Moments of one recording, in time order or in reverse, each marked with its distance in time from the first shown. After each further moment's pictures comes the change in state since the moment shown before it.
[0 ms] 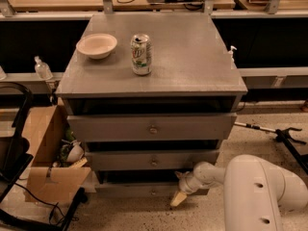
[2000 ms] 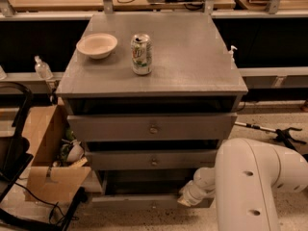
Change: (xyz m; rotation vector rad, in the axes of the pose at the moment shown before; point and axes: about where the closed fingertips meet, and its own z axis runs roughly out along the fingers) arm 0.023 0.068 -0.035 -0.083 0.164 0.138
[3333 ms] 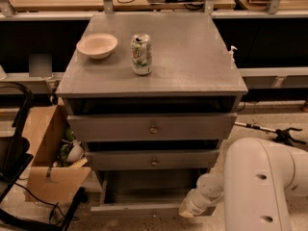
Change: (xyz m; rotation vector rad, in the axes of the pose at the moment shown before) arm 0.007 0.046 -0.017 -0.070 0.005 -0.030
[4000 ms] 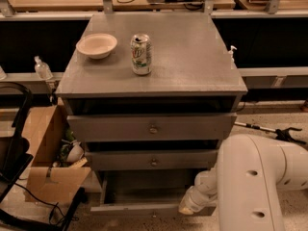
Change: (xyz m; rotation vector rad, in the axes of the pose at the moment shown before) arm -0.003 -0.009 -0.001 0.017 0.022 -0.008
